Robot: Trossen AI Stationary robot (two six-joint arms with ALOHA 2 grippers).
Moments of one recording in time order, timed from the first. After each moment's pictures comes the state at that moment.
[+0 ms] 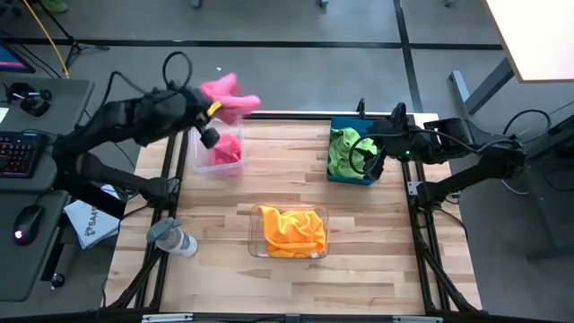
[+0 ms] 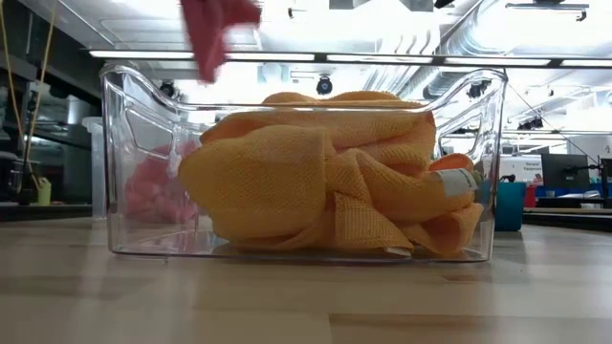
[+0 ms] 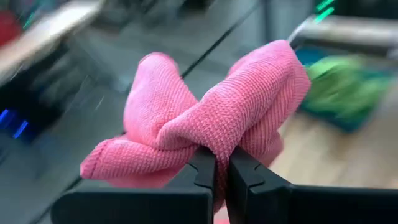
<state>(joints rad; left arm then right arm) 0.15 1.14 1.61 -1.05 -0.64 -0.03 0.08 1.20 1.59 -1.23 0.57 0.28</state>
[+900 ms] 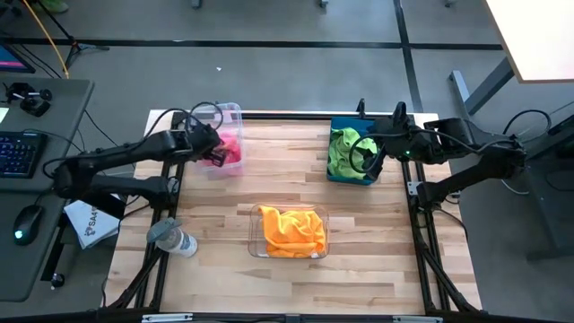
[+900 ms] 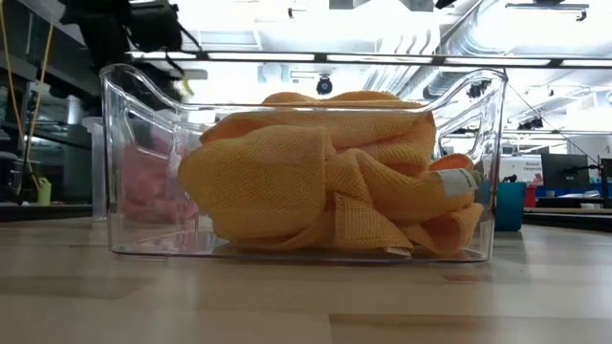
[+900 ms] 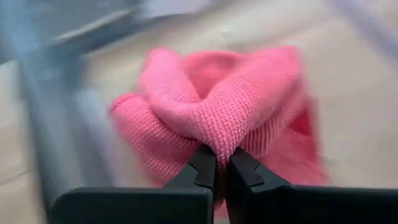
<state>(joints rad) 0.45 1.02 0.75 -0.88 -0.49 -0.59 0.08 1.20 1.59 -1.23 0.58 0.34</state>
